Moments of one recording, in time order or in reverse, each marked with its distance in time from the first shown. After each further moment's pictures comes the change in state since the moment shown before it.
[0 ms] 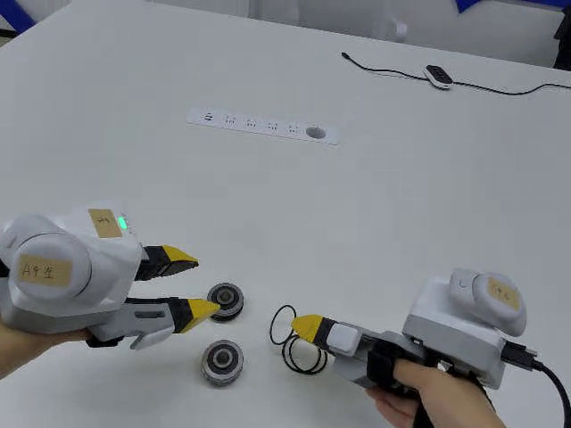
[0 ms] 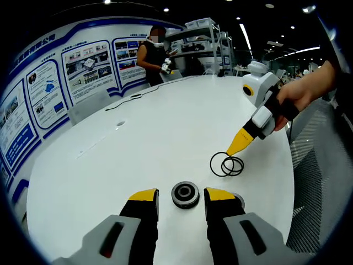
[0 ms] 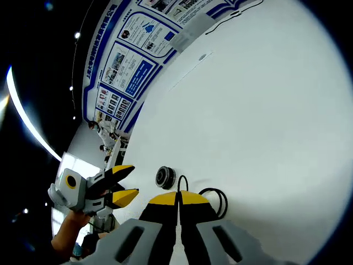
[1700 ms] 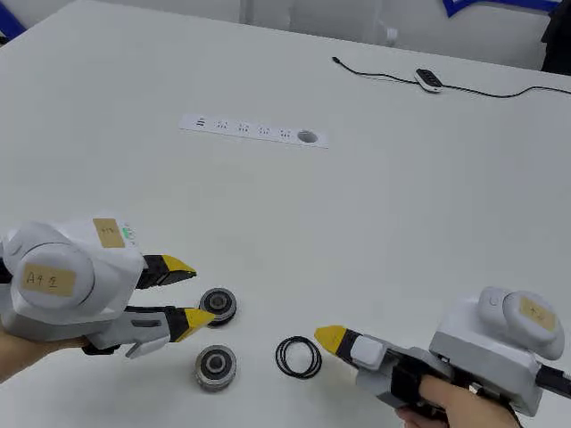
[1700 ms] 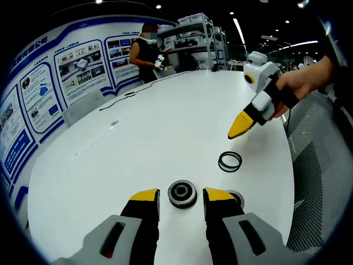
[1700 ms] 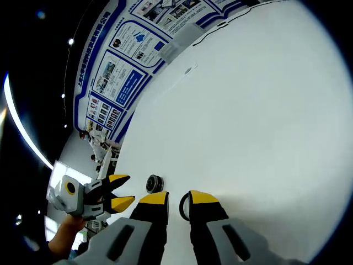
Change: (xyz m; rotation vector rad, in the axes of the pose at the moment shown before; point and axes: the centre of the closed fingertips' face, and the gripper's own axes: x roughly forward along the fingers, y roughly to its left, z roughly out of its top) left arm 0.008 -0.002 -0.004 0.046 0.039 -0.037; right arm -0.021 -0.008 0.022 0.005 -0.097 -0.048
